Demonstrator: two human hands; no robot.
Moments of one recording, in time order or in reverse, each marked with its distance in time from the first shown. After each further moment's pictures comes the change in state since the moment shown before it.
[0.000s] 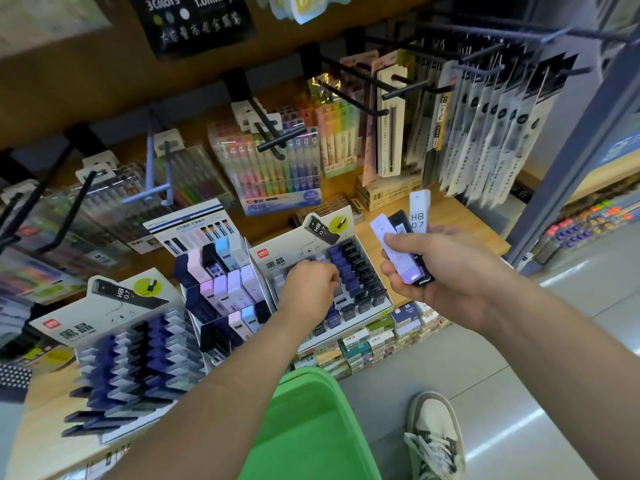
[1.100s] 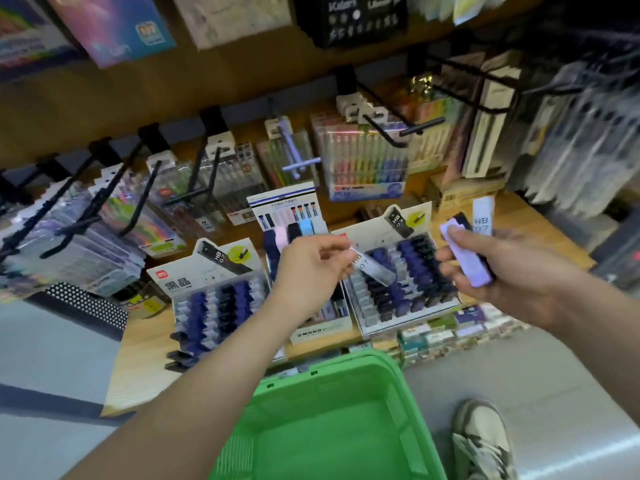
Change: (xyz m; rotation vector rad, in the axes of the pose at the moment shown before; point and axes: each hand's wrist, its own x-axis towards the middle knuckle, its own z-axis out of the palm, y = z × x) left_hand -0.087 -0.053 -0.094 -0.932 0.244 -0.288; right_hand -0.004 0.013 0.037 -0.118 -0.067 -0.015
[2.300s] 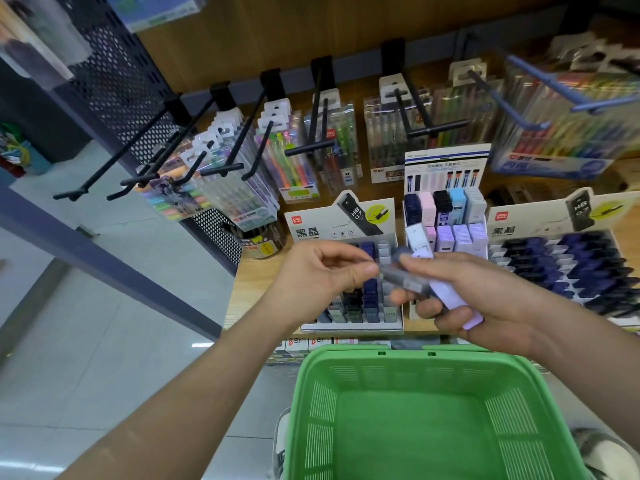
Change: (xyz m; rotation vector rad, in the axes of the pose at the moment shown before) left_hand -0.077 -0.054 -0.168 -0.152 0.010 -0.091; right_hand 0.000 0.072 0.196 -0.115 -0.599 0.330
